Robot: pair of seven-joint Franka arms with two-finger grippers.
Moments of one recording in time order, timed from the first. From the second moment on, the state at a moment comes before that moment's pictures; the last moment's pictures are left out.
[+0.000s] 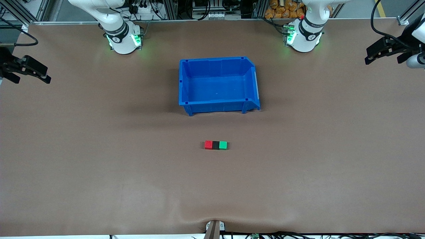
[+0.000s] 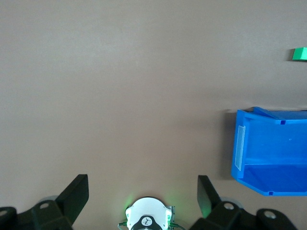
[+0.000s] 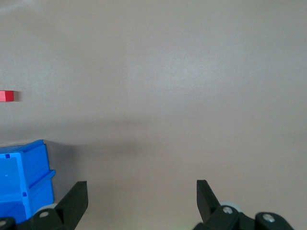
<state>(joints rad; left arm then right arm) 0.10 -0.08 -0.18 -1.52 0.04 1.38 -0.07 -0.03 -0.02 0.03 -1.49 0.01 1.47 0.02</state>
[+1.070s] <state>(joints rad) 0.10 -0.07 -0.19 -1.49 0.03 1.38 -0.08 -0.03 -0.02 0.03 -1.49 0.01 1.44 0.02</state>
